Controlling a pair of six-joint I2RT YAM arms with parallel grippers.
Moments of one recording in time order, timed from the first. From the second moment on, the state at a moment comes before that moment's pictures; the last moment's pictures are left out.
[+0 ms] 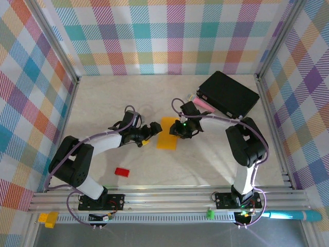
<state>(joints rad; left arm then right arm) -0.45 1.58 0.77 -0.06 0.45 -0.94 0.57 1.87 1.14 -0.35 -0.45 0.73</state>
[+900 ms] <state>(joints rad) -0.49 1.69 0.77 -0.02 0.54 -0.95 0.55 1.94 1.17 -0.40 -0.47 0.66</state>
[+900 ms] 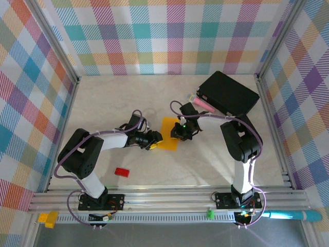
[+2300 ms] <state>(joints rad) -0.39 1.90 1.02 -0.04 0.71 -0.86 0.55 1.94 1.17 -0.40 -0.46 0.65</state>
